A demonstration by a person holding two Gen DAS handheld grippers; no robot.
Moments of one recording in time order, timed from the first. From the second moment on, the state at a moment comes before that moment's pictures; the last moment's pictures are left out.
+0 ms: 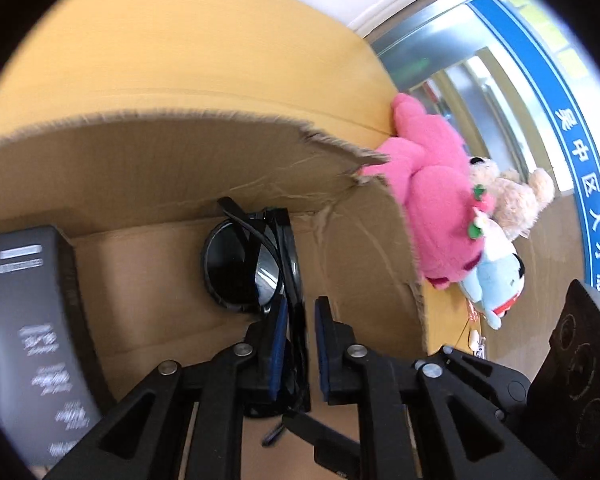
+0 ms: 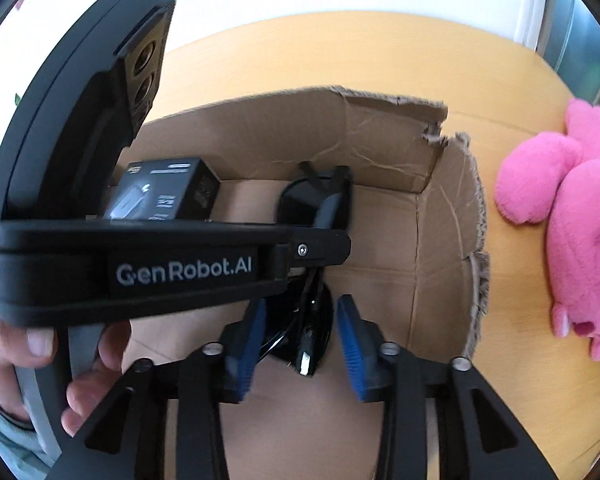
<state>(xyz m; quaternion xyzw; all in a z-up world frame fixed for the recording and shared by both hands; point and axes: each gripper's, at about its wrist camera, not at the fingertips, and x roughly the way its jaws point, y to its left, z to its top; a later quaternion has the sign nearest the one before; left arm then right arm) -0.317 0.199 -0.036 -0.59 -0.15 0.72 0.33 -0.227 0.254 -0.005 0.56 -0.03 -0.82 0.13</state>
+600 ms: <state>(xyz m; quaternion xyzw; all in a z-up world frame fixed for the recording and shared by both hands) -0.087 0.104 0.155 -0.21 0.00 0.96 0.20 -0.104 0.248 0.121 0.33 0.07 -0.94 0.04</state>
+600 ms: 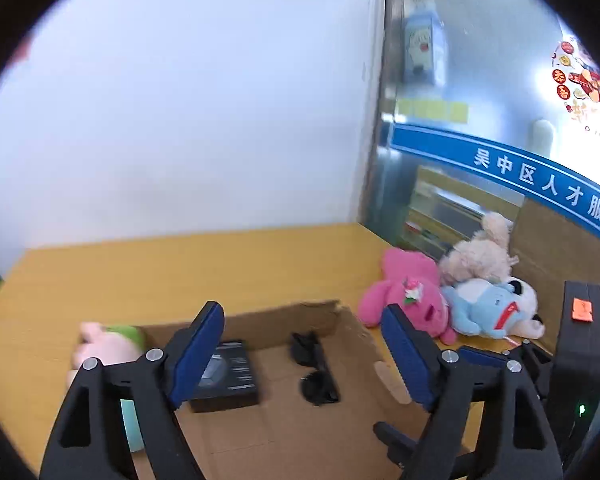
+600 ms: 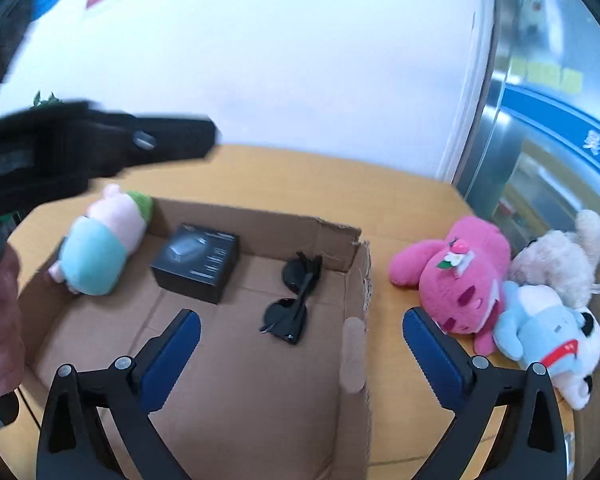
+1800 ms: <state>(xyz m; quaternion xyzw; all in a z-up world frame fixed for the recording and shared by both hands) 0.073 0.018 0.125 -0.22 -0.01 0.97 0.10 0.023 0.196 0.124 0.30 0.09 -0.95 0.05</state>
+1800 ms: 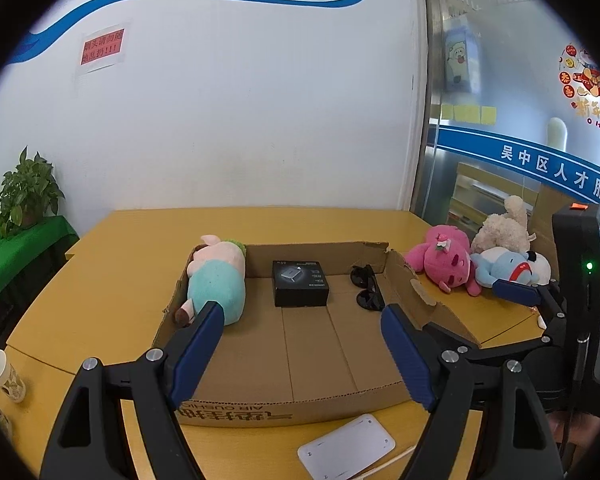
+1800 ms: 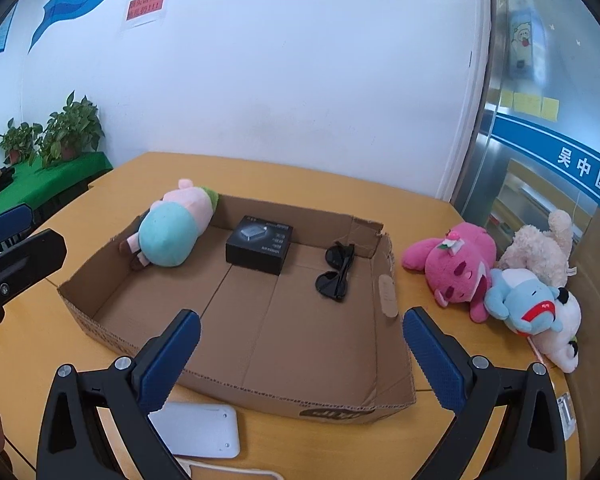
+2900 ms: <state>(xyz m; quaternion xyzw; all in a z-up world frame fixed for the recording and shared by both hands) 0.029 -0.002 -0.059 -0.52 -0.22 0.79 0.23 0.010 0.183 -0.049 0.52 0.01 -0.79 0.32</state>
